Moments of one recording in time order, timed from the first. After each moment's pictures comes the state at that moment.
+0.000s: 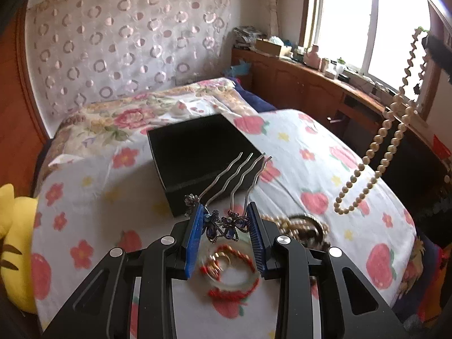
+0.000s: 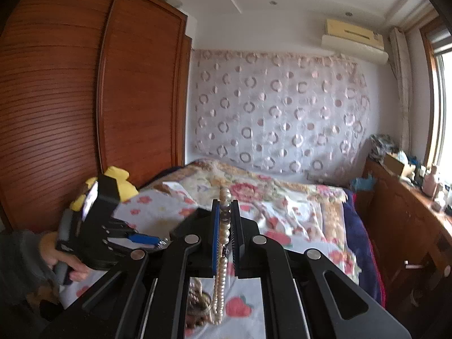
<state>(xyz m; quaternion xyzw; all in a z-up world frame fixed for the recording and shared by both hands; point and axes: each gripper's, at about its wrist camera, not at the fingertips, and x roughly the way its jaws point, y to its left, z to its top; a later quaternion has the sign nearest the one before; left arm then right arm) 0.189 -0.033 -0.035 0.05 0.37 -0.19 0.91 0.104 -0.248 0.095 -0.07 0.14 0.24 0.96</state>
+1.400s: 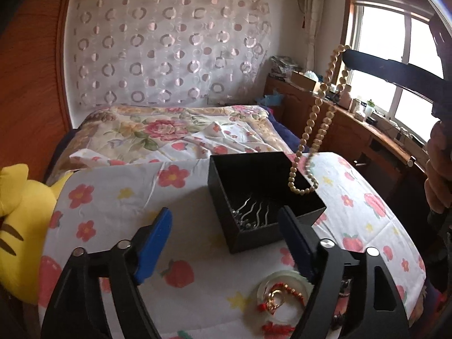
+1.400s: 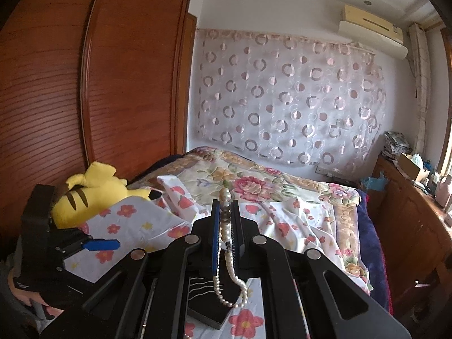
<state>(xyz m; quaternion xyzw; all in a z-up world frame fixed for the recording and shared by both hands) 0.213 0.029 -0.035 -0.03 0.32 -0.12 0.94 0.246 -0.150 0.078 -0.10 0.20 0.24 0.94</state>
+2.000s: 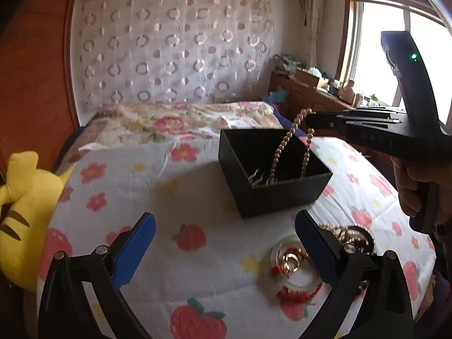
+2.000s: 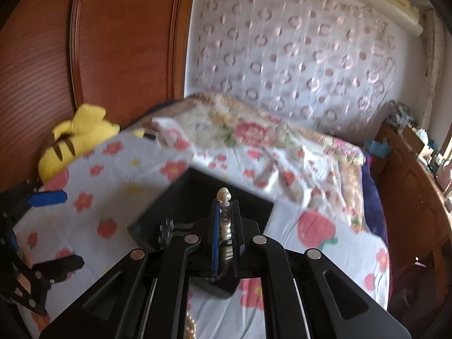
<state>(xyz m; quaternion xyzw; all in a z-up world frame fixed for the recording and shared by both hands) 0.181 0.038 -0.062 -0.01 0.32 -0.11 0.94 0.269 -0.129 -0.019 -0.14 0.33 0.22 0.91</state>
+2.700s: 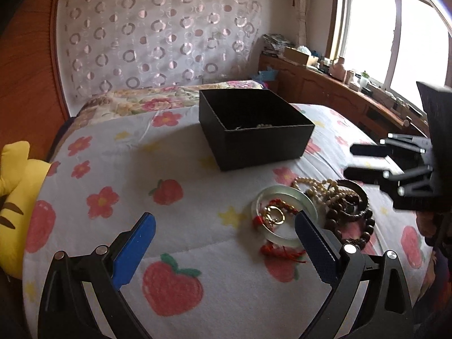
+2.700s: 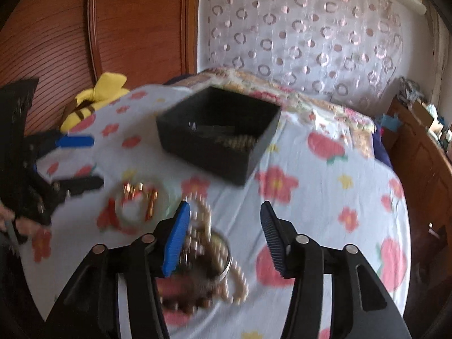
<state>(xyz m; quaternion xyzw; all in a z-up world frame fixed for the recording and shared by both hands) 0.152 0.018 -0.090 0.01 0.36 -0.13 0.92 0.175 -0.187 -0.075 -0.13 0.37 0.26 0.88</state>
